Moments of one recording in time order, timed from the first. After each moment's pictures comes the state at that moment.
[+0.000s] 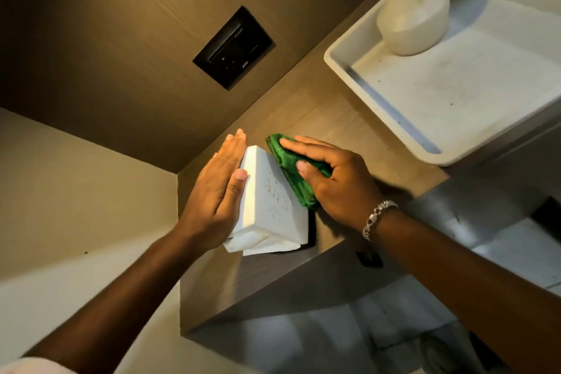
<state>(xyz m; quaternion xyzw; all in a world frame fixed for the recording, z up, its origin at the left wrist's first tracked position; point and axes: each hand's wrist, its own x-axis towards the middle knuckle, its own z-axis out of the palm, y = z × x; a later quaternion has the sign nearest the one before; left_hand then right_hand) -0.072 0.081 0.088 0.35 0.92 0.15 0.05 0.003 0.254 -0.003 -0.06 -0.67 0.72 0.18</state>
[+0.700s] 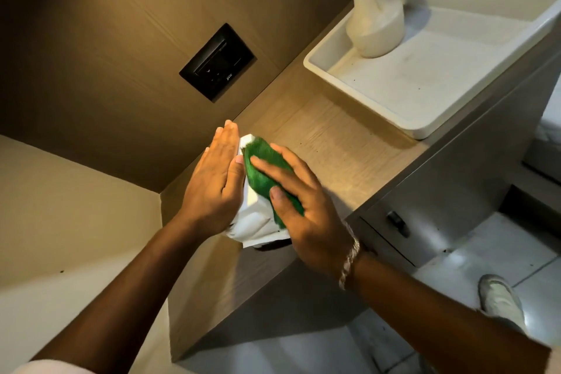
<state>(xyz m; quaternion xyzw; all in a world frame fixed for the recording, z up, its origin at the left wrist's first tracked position) -0.084 0.074 0.077 0.40 0.91 0.10 0.03 0.033 0.170 -0.013 -0.02 -0.64 0.70 0.32</state>
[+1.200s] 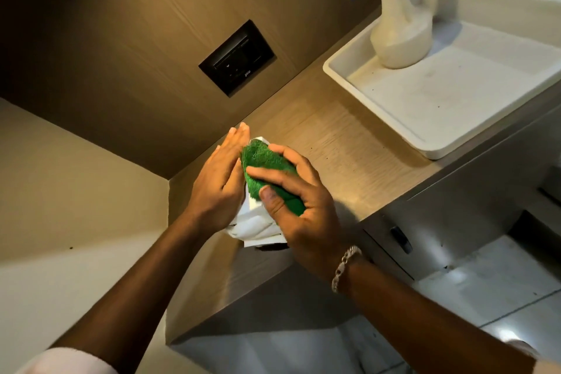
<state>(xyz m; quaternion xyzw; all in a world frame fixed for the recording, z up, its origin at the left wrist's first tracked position) -0.078 0.077 0.080 0.35 0.91 0.21 0.03 0.029 0.177 0.006 -0.02 -0.63 0.72 0.31</state>
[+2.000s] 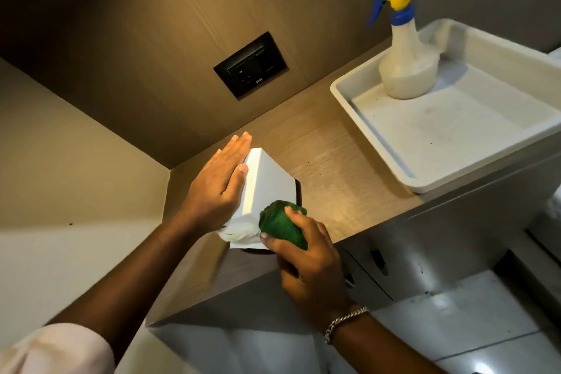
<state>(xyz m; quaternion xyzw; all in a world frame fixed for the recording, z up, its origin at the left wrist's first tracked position) -0.070 0.082 0.079 0.33 0.93 0.15 0.00 0.067 0.173 -0.052 -0.01 -0.81 0.48 0.33</state>
